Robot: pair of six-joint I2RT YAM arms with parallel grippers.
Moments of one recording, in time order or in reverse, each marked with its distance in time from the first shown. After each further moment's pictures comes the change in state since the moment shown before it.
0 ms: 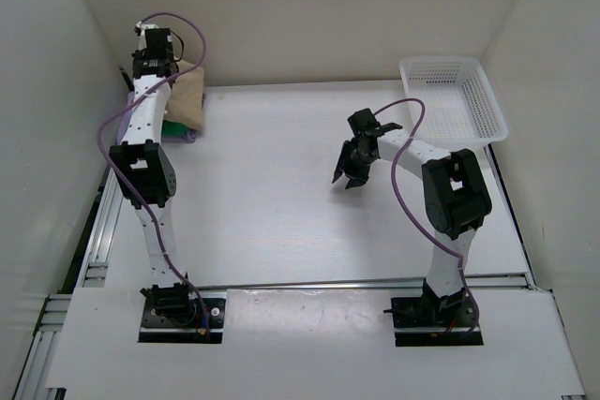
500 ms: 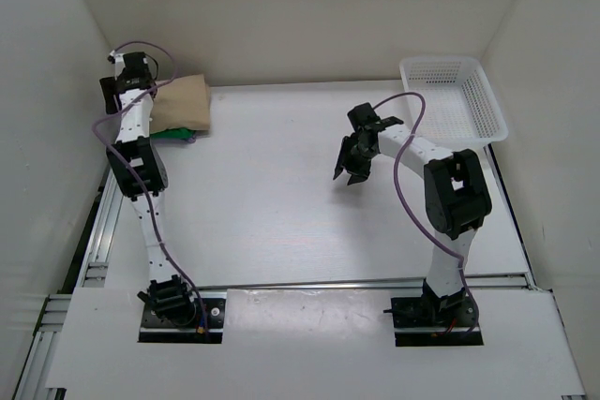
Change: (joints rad) left arm 0.167 0.324 0.178 0.066 -0.111 0.003; right arm 0.000 0.000 0.060 -0.073 0.016 -0.049
